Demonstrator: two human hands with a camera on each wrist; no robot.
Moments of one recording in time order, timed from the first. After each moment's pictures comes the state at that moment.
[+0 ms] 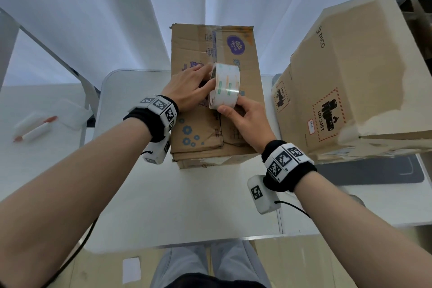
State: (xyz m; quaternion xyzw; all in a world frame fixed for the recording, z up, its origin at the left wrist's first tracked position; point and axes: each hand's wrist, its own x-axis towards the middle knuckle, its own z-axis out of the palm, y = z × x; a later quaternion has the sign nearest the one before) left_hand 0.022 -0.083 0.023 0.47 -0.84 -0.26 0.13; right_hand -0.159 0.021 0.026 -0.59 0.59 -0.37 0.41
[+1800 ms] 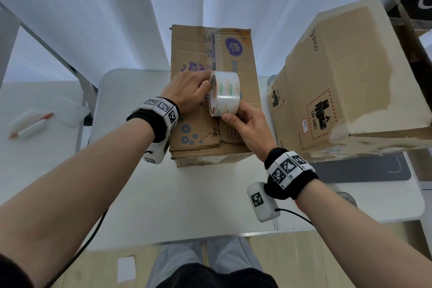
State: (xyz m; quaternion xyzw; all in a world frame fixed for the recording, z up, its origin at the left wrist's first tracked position) left_hand 0.021 -0.069 0.027 0.44 -0.83 -0.27 0.18; right_hand -0.163 0.047 0.034 -0.52 0.55 -0.42 0.50
